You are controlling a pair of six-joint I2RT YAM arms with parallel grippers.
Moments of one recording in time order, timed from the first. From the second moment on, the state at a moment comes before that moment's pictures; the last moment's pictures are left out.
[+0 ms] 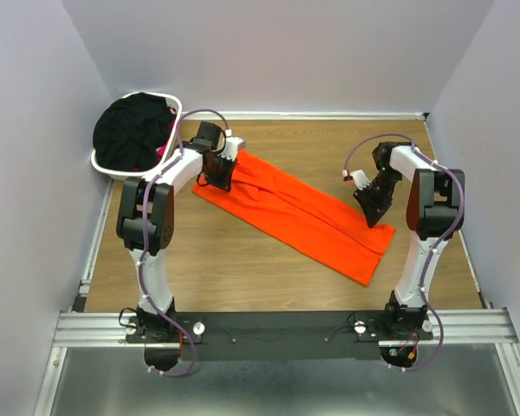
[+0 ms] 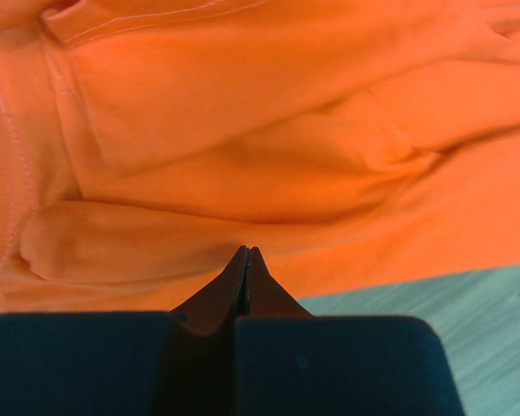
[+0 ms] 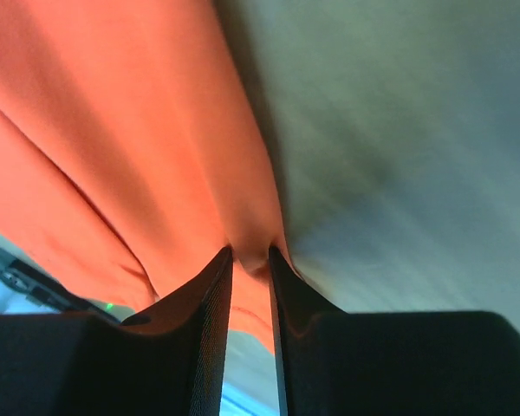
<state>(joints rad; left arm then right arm) -0.26 1.97 1.50 -0.62 0.35 0.18 -0.02 2.11 1.53 -1.21 -0.25 -0.79</state>
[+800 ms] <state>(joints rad) -0.20 2.47 2.28 -0.66 0.23 0.26 0.47 2.03 1.57 -1.32 -0.48 -0.70</state>
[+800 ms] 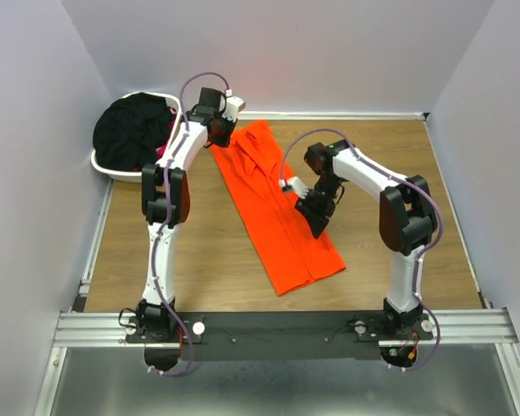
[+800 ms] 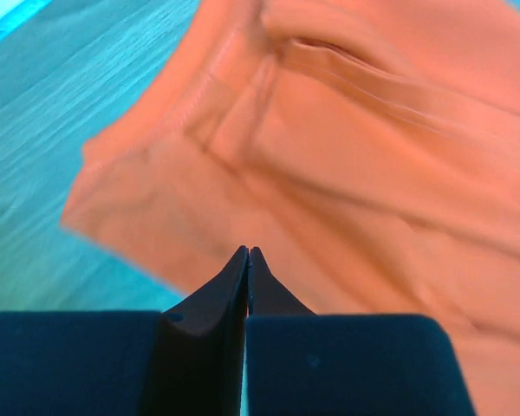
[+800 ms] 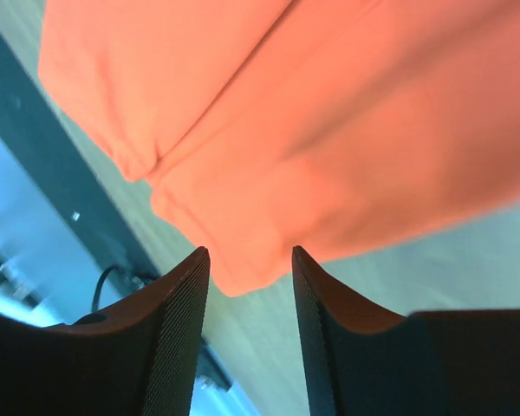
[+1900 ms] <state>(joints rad) -0.29 2.26 1.84 -0.65 0.39 0.22 0.70 2.10 1.45 -1.21 -0.58 -0.53</state>
